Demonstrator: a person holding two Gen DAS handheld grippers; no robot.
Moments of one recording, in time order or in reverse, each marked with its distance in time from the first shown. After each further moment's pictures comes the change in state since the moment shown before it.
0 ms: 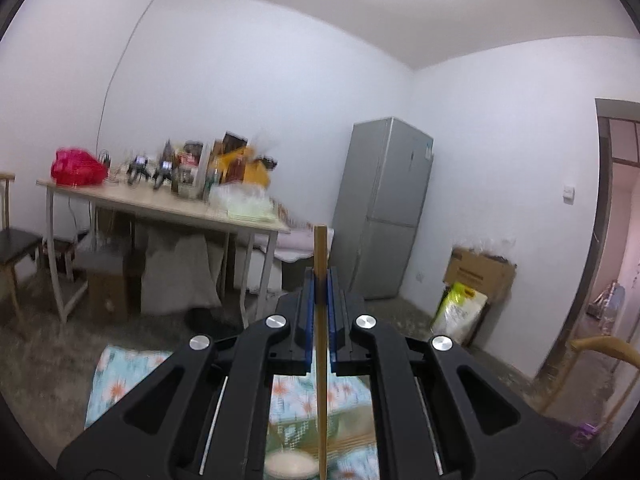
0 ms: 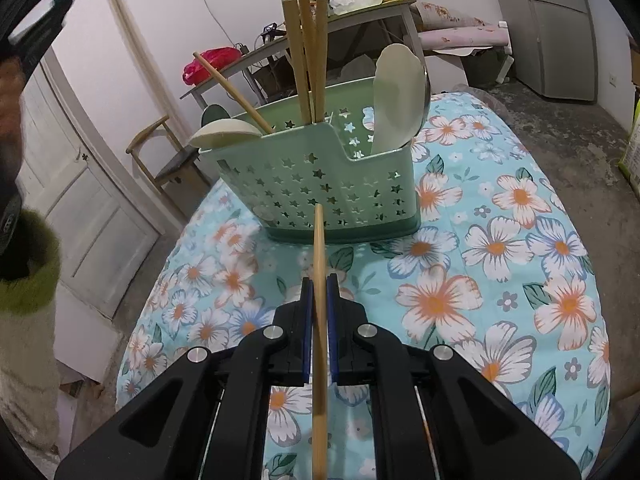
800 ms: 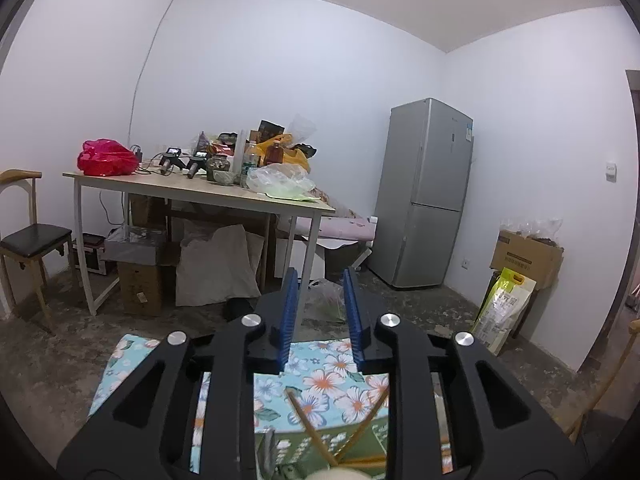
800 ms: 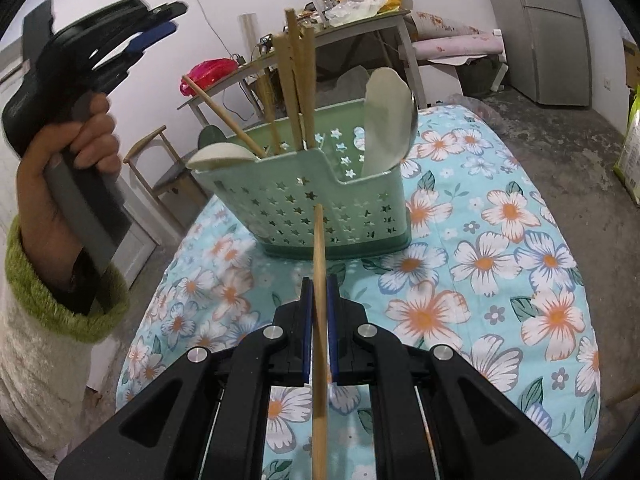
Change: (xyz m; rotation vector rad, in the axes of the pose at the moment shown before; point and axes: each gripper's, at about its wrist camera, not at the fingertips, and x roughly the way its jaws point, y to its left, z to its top) left arm 0.050 0.027 -0.059 0.021 0.036 0.164; right arm -0.009 -0.003 0.008 0.002 -0.042 -0.014
